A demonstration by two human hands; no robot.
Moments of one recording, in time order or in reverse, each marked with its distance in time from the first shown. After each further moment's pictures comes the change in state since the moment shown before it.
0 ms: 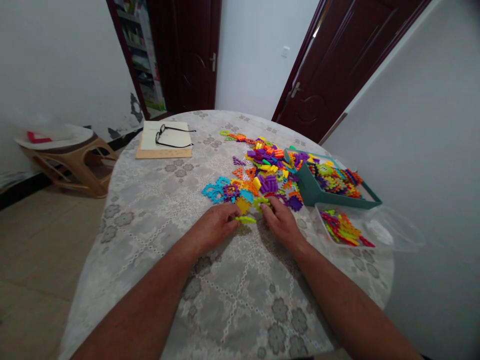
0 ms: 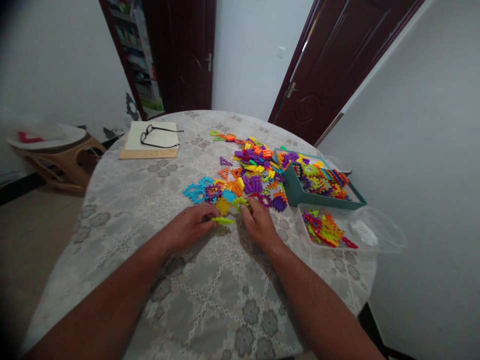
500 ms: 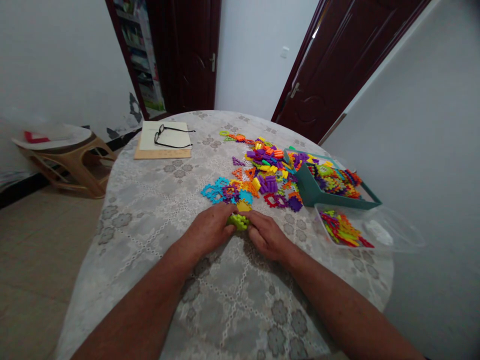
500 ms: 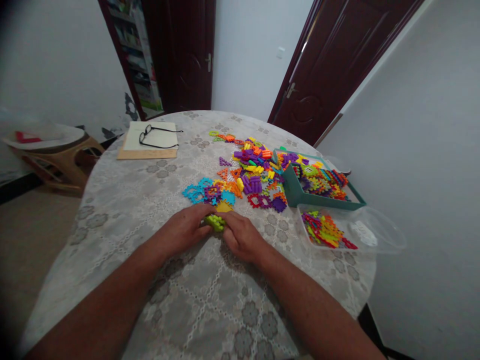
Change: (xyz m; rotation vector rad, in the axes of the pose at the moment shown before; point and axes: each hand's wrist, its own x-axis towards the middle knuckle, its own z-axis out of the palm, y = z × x) left_hand -0.005 -0.003 -0.002 0.172 0.018 0.005; right_hand -0.017 -0.023 0.015 0.082 -0.305 -0.398
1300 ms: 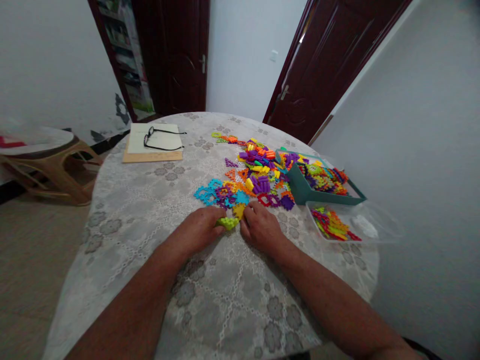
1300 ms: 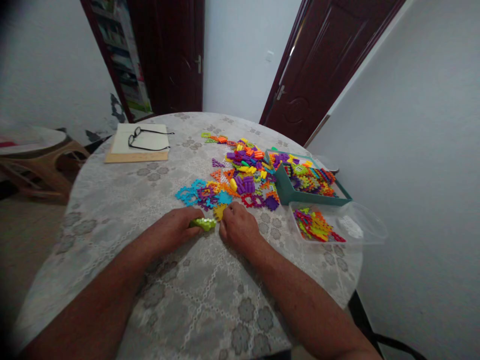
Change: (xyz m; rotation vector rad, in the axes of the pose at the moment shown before) left_hand 0.001 -0.007 -0.014 0.098 -0.102 0.013; right_hand 0.007 0.009 0.007 -0.680 0.006 0.242
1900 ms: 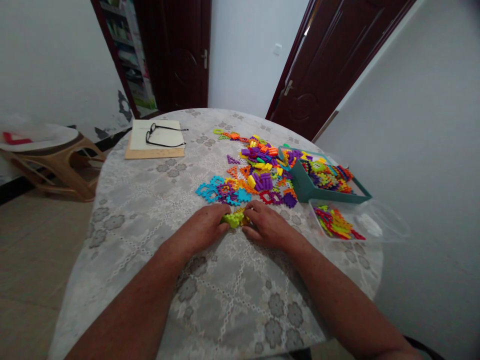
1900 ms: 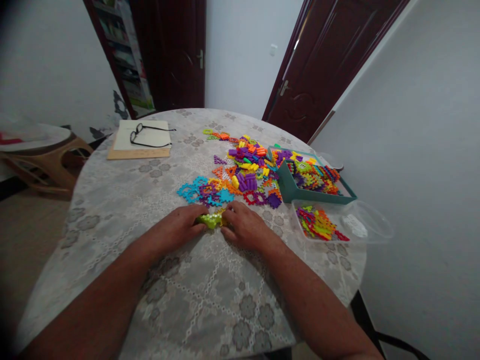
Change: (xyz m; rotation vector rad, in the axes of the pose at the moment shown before) left_hand 0.002 0.001 0.010 -0.023 0.010 0.040; right_hand -0.003 0.020 -0.022 0.196 -0.188 -0.241
